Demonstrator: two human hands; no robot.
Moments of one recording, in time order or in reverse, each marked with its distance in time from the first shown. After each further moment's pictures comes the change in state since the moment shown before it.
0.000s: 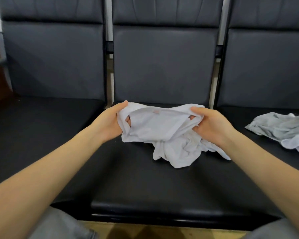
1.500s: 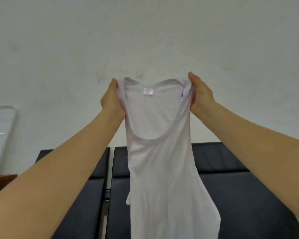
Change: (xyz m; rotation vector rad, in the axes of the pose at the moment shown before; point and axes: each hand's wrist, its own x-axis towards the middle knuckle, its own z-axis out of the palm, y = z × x) left_hand -0.133 0.352 0.291 -0.182 -0.013 0.938; right_hand -0.097 -0.426 0.185 0.245 0.075 -0.957
